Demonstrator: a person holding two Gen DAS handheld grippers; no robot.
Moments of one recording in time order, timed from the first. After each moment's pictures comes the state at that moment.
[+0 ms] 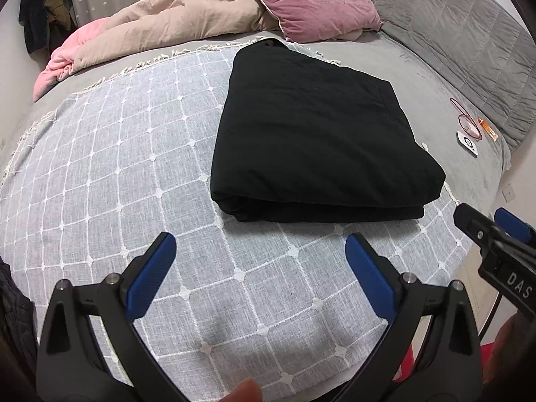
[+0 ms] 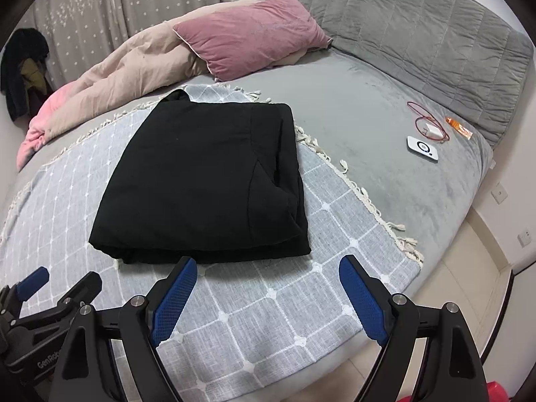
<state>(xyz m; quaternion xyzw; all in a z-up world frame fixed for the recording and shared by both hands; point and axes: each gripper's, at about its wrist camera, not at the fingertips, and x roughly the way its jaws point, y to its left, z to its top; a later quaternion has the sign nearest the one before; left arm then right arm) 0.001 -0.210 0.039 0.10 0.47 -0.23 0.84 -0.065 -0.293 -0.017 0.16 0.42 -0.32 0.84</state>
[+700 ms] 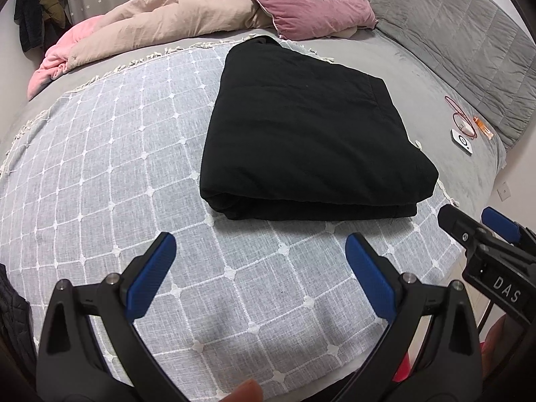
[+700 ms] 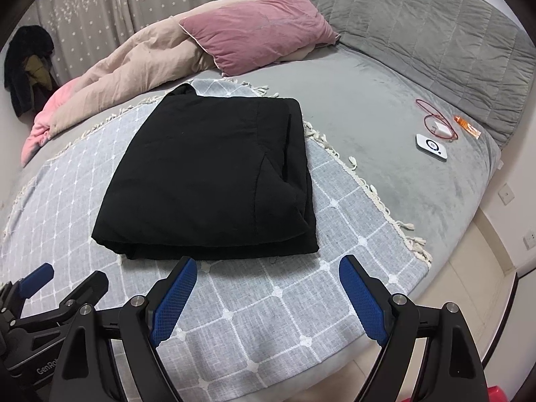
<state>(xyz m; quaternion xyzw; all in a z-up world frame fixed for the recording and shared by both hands) 0.000 -0.217 0.038 0.10 0.48 -0.24 0.84 -0.060 -0.297 -0.023 0.16 0.42 -0.30 0.84</state>
